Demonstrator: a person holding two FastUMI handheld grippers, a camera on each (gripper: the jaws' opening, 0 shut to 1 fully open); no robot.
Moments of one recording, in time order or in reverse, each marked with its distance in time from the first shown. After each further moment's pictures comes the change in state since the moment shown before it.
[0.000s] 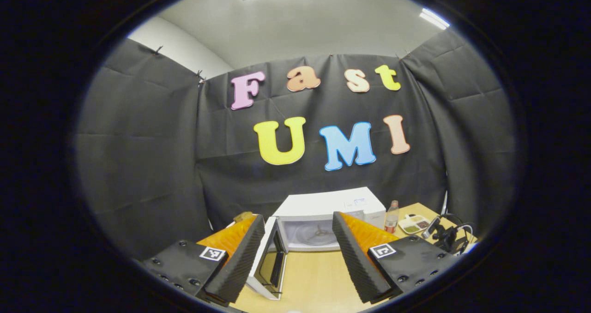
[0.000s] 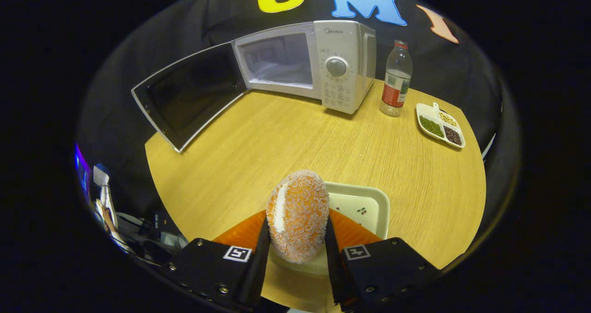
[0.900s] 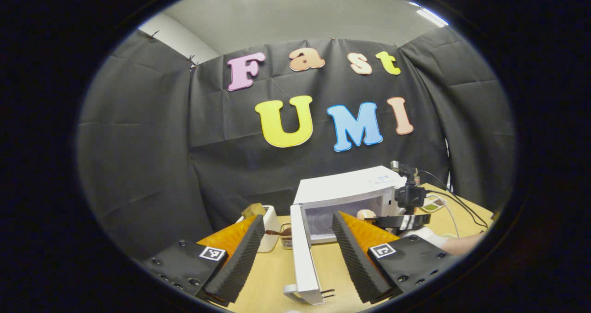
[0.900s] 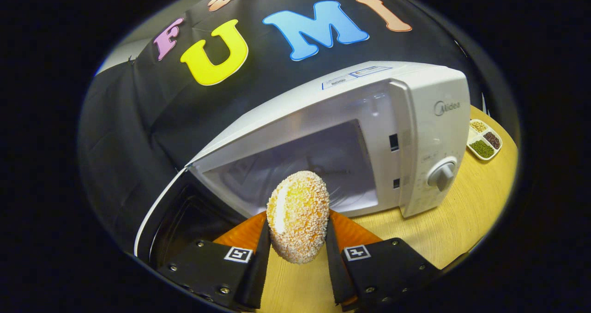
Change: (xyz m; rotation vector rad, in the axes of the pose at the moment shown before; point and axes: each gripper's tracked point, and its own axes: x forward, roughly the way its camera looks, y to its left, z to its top) left arm 0.083 0.119 -0.077 0.041 0.071 -0.080; right arm 0.172 0.074 0.290 0.491 -0.469 -0.145
